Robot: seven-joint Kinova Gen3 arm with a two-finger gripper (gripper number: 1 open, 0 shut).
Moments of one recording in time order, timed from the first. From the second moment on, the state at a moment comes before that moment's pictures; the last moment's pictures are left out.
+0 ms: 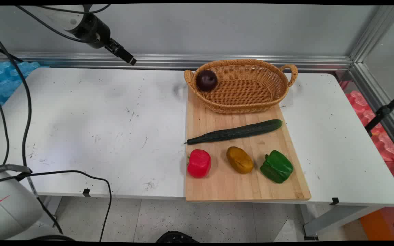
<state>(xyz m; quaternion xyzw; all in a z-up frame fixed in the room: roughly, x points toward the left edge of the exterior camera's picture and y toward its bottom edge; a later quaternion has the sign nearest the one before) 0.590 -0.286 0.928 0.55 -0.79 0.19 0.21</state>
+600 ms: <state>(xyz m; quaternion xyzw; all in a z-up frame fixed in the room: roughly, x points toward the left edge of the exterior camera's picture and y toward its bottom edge) 0.547 -0.273 0.939 0.40 -0.87 0.14 0.24</state>
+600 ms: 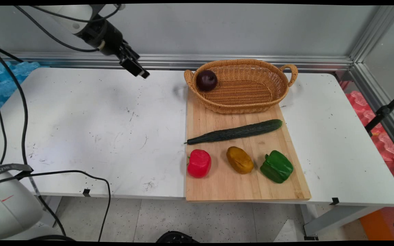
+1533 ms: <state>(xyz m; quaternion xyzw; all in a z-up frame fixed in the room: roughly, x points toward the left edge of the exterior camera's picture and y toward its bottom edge) 0.421 -0.265 0.946 0.11 -0.95 0.06 0.29</state>
